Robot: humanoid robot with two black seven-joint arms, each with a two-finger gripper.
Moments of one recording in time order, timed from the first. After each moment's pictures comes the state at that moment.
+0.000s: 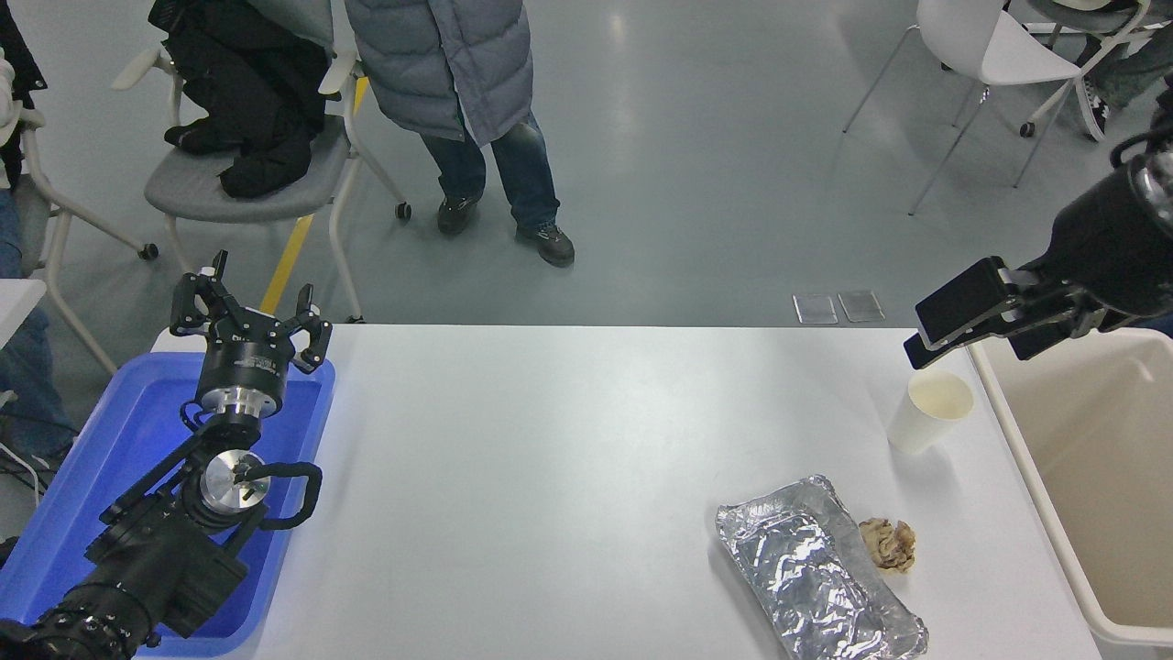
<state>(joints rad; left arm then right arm) -0.56 0.19 -1.05 -0.55 0.04 -0.40 -0.51 2.58 -0.53 -1.42 1.64 -0.47 0.77 0.28</state>
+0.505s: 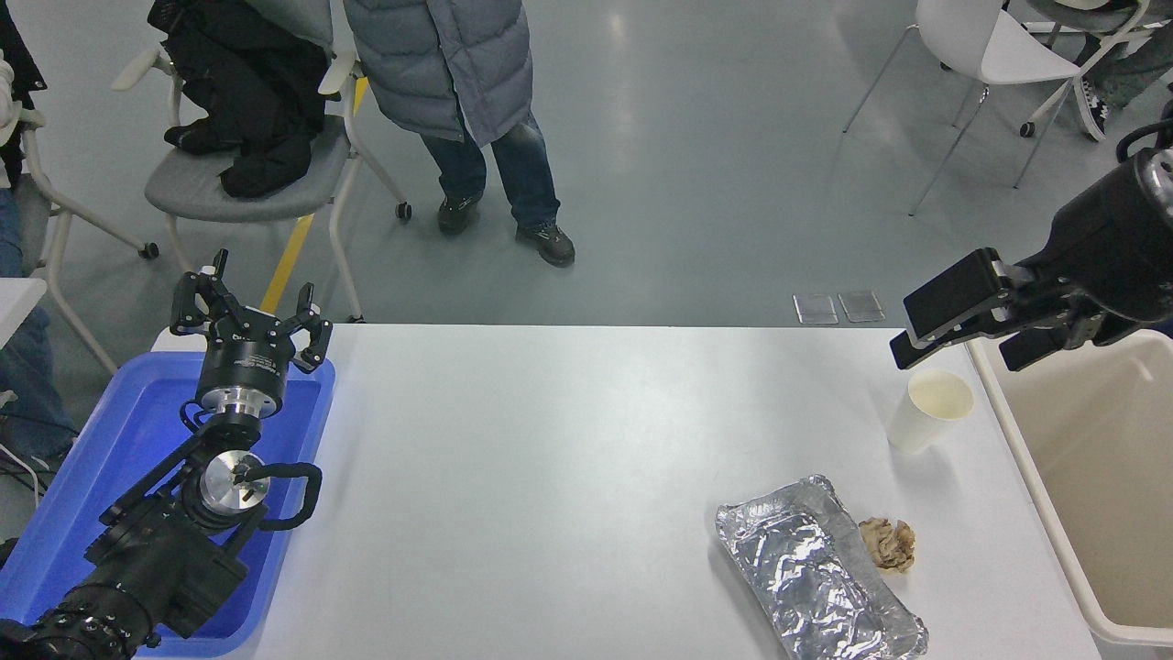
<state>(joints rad) -0.56 0.19 -1.05 -0.55 0.04 -0.40 -0.51 2.61 -0.51 -1.46 1.67 -0.42 0.78 0.28</state>
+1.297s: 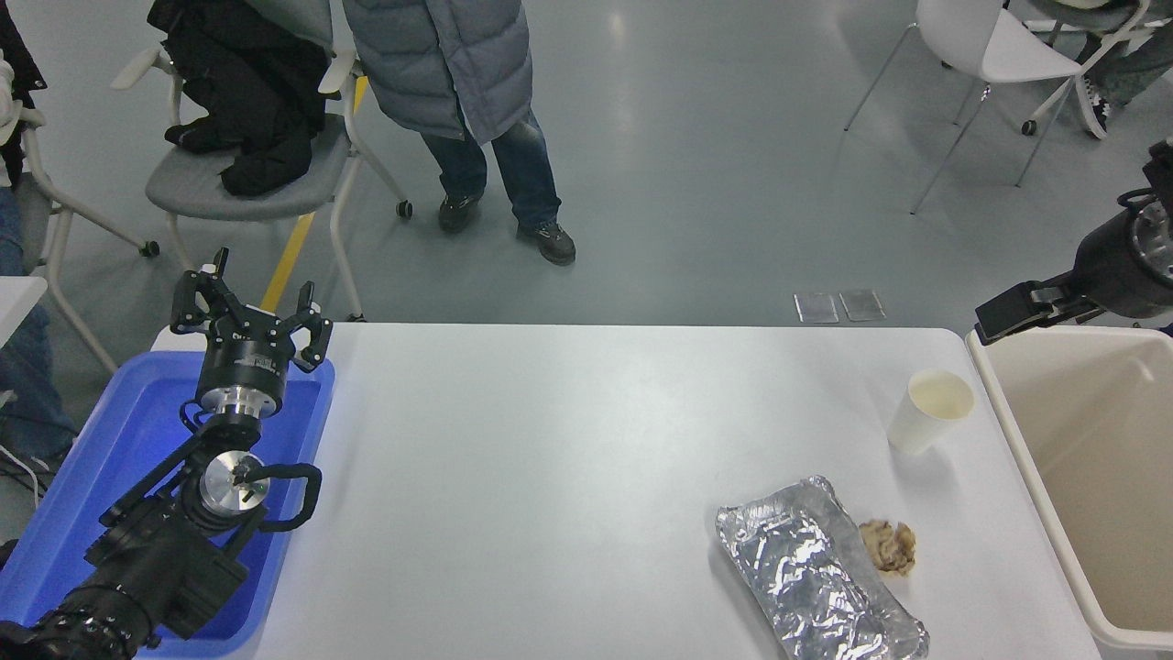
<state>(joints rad) -0.56 0.19 -1.05 -0.55 0.04 -0.40 -0.51 1.87 -0.56 -1.32 1.07 -0.75 0.40 0.29</state>
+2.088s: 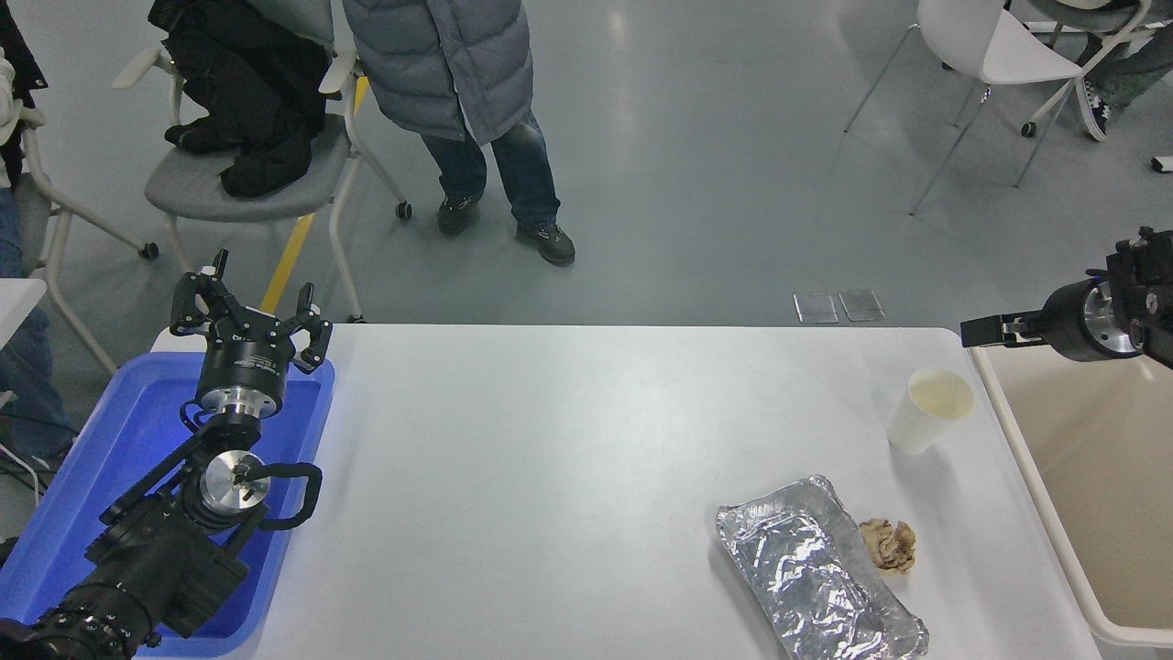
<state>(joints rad) -0.56 0.19 -1.05 -0.55 0.04 -0.40 -0.51 1.28 -0.55 -0.94 0.54 -0.76 0.29 0.30</state>
